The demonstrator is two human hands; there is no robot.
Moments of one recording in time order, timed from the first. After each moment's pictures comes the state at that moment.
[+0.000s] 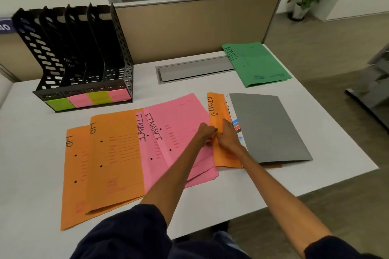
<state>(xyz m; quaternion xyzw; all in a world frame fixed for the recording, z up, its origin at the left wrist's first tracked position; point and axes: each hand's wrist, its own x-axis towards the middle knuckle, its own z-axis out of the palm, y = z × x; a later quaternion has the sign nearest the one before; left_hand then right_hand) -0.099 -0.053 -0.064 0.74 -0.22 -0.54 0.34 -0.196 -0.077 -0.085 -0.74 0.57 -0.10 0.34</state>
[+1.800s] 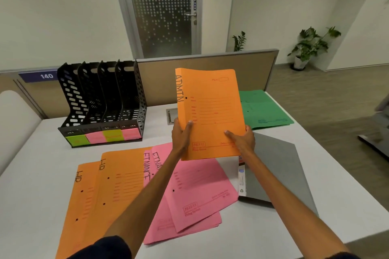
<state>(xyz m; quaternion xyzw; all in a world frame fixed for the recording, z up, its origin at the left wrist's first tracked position) -0.006 -0.061 0.021 0.65 -0.35 -0.26 0.62 -0.193 -0.155 0.009 -0.55 0.60 -0.37 0.45</state>
